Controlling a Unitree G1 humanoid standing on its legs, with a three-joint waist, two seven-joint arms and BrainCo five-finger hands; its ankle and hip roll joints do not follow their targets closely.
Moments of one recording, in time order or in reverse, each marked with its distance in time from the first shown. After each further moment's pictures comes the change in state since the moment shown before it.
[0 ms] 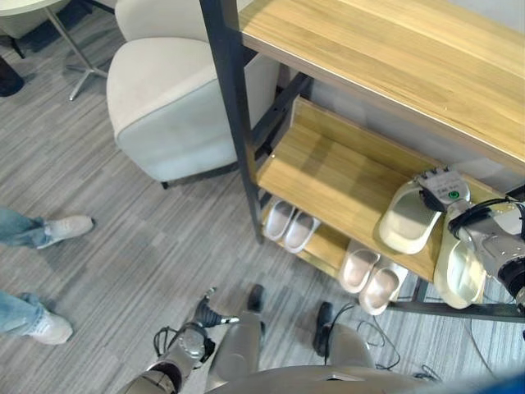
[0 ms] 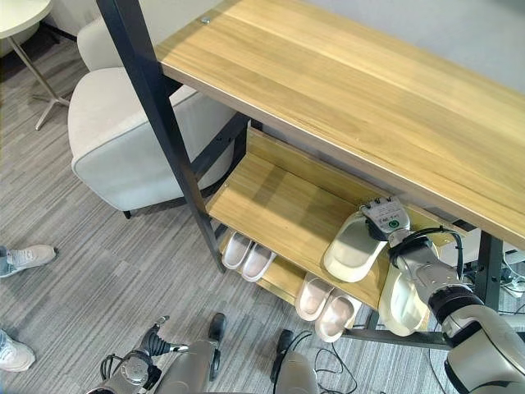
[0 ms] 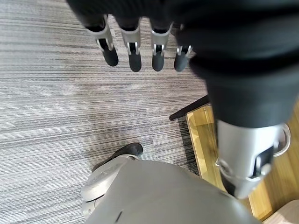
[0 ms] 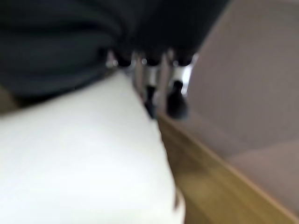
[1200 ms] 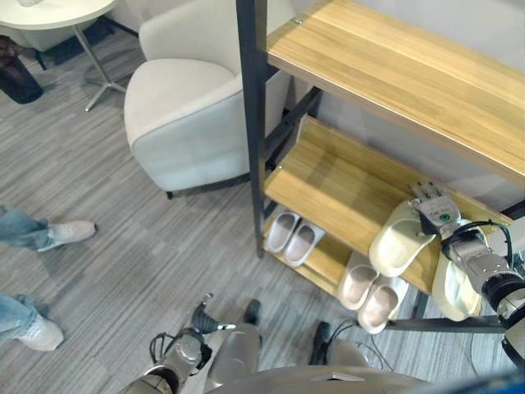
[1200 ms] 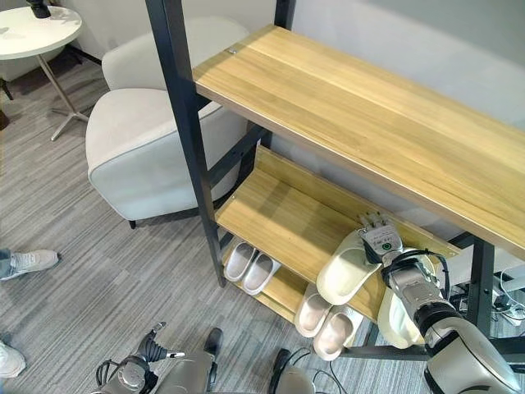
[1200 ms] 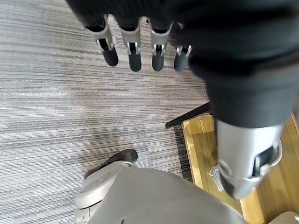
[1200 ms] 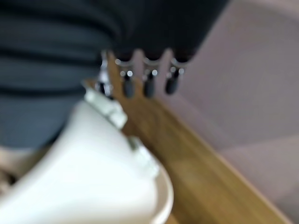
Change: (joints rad) left arm 0.009 0.005 0.000 0.022 0.001 0.001 -0.001; right arm 0.057 0.119 -0.008 0.166 -0.121 0.064 -0.005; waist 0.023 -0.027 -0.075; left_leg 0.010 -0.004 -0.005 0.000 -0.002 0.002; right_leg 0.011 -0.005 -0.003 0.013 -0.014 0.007
